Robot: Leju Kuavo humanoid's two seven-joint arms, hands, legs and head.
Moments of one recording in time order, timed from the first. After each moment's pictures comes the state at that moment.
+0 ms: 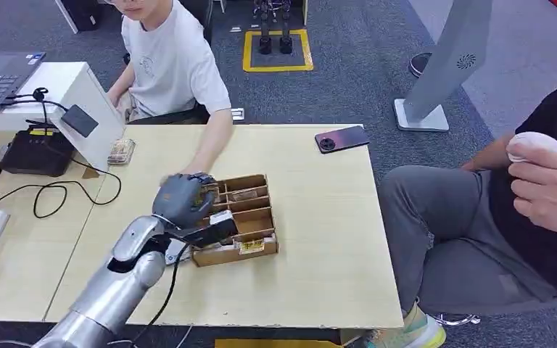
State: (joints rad) left arm -0.48 0.18 -0.55 -1.20 -0.79 0.19 -0.16; right arm -0.06 0.07 -0.39 -0.19 1.26 -0.18 -0.08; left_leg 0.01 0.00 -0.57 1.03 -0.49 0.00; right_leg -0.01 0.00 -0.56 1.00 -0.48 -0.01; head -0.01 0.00
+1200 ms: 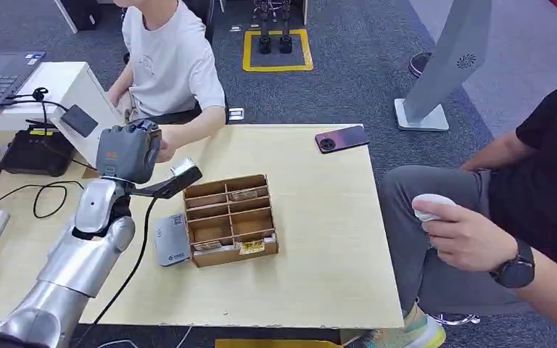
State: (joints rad) left arm -0.60 0.23 -0.44 -1.11 -1.09 0.40 0.03; right arm -0.06 0.08 -0.41 -0.19 1.29 -0.18 -0.05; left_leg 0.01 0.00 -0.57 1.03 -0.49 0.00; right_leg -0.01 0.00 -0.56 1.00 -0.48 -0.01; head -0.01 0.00
